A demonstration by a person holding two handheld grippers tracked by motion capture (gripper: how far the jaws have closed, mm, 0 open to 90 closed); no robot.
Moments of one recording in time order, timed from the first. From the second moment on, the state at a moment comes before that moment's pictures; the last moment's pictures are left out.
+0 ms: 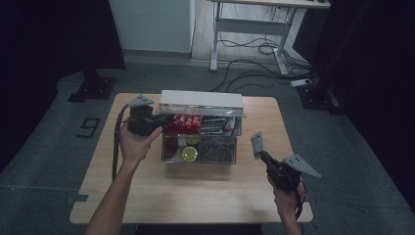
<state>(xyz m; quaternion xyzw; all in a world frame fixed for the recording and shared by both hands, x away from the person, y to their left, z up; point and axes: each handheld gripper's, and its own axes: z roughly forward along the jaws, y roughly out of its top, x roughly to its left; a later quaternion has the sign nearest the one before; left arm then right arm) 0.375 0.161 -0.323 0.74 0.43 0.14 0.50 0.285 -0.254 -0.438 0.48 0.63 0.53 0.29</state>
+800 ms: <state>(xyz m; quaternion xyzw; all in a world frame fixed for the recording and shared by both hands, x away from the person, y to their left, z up) 0.376 0.162 -0.325 0.74 0.43 0.14 0.50 0.295 -0.261 -0.480 0.52 0.65 0.49 0.27</state>
